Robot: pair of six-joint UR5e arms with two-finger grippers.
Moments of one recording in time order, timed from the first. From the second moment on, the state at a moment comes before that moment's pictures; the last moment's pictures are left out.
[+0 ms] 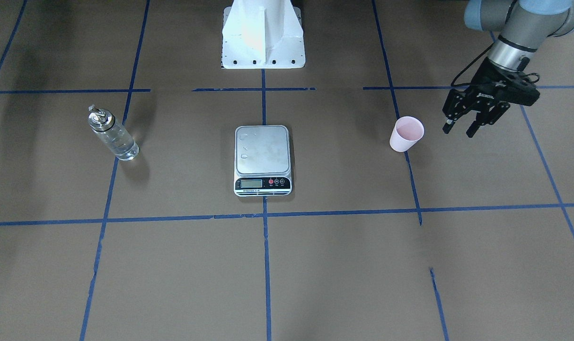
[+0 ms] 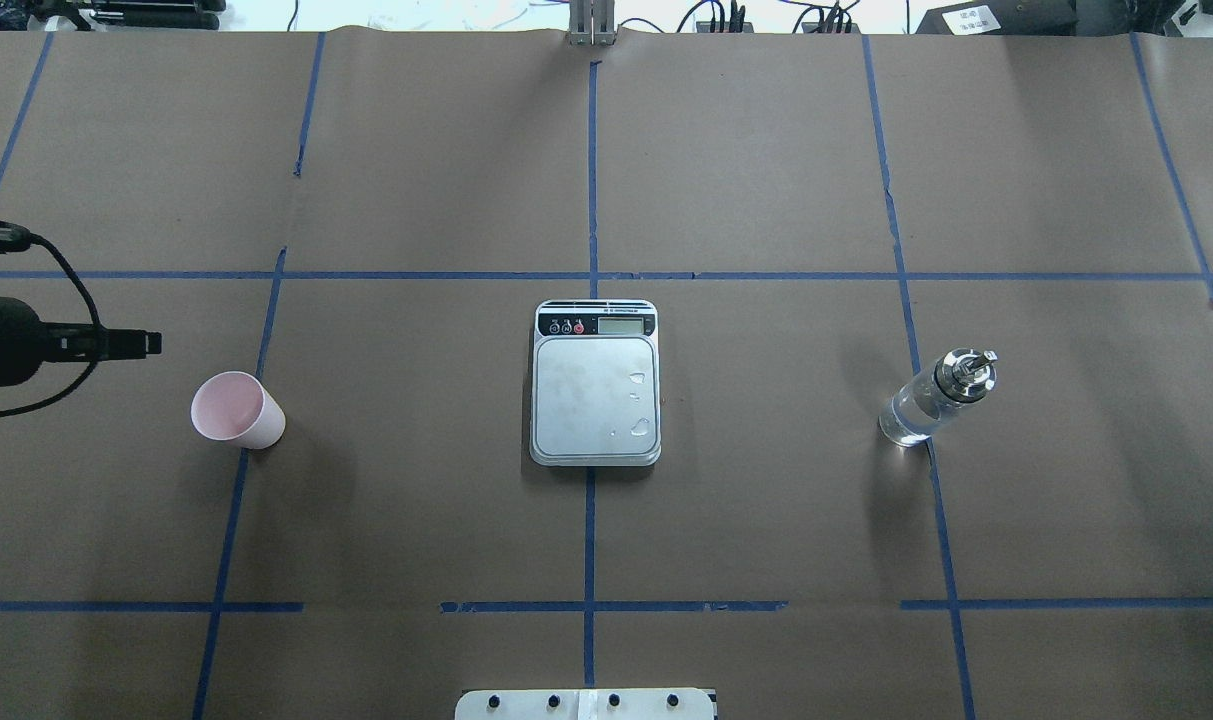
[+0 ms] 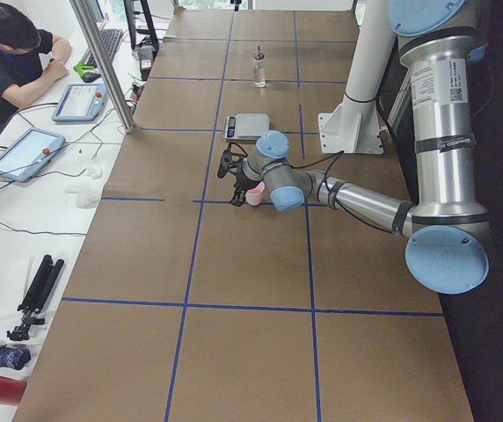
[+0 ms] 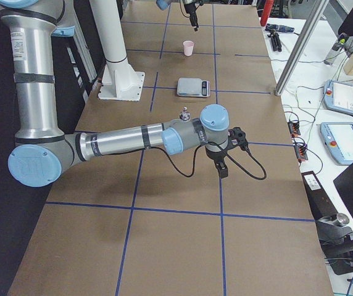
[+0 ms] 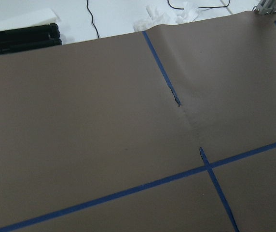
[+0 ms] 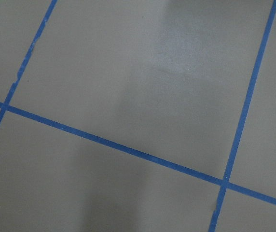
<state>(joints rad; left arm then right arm) -0.78 -1.42 -1.96 -2.35 -1.85 -1.05 1.45 -1.55 1.74 -1.37 2.35 0.04</state>
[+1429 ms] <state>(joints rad) -0.62 -1.47 -1.93 -2.31 -1.73 -1.13 1.45 -1.57 1.75 -1.35 2.35 0.04</state>
